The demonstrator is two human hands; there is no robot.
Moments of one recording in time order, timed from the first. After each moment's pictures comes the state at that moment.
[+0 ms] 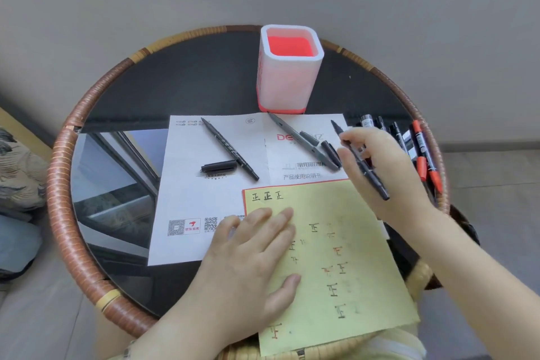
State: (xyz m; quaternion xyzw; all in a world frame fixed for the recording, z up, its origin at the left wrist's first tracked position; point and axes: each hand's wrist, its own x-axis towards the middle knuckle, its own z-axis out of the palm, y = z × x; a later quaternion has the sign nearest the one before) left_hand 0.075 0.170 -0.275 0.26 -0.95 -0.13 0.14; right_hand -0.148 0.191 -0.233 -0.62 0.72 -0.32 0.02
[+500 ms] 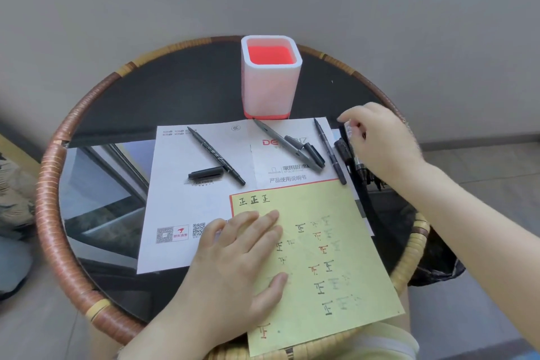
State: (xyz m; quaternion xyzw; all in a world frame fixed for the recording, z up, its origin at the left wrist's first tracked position) left_hand 0.075 0.169 -0.277 0.27 -0.94 -0.13 0.14; right_hand -0.199 0.162 -0.225 -0.58 0.78 -0.22 -0.06
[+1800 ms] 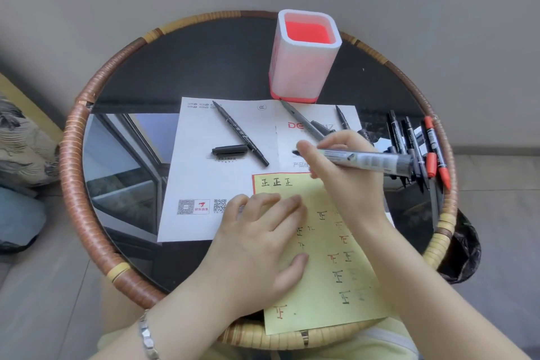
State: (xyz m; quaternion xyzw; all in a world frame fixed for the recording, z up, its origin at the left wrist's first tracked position) left_hand 0.070 0.170 -0.279 0.27 -0.94 -0.14 0.18; right_hand -0.079 0.174 -0.232 -0.40 0.68 -0.58 0.22
